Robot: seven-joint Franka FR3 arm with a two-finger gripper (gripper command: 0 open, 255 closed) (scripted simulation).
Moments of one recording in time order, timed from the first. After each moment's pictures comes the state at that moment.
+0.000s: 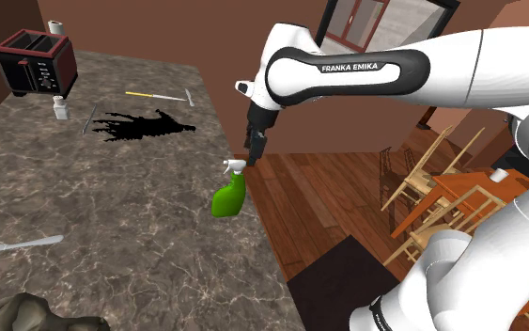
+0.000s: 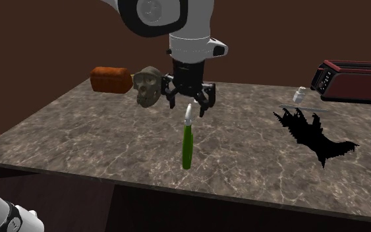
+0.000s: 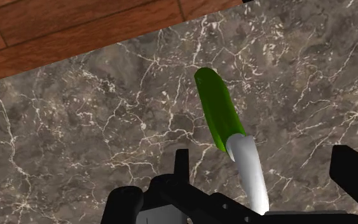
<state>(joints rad) 0.36 -0.02 -0.10 -2.01 0.09 2.00 -0.80</state>
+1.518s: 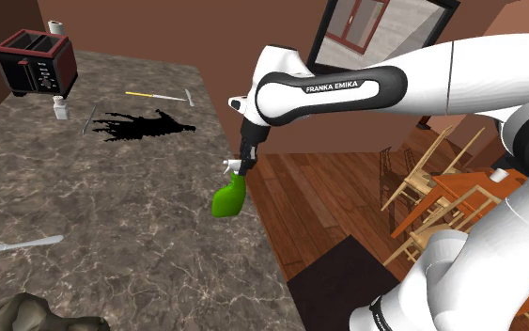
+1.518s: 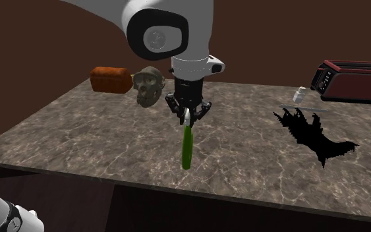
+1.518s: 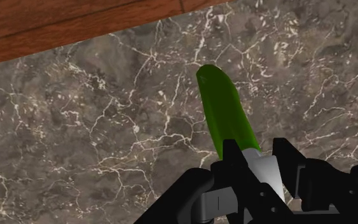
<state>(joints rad) 0.37 0.03 -0.09 -2.06 0.11 2.10 -0.84</state>
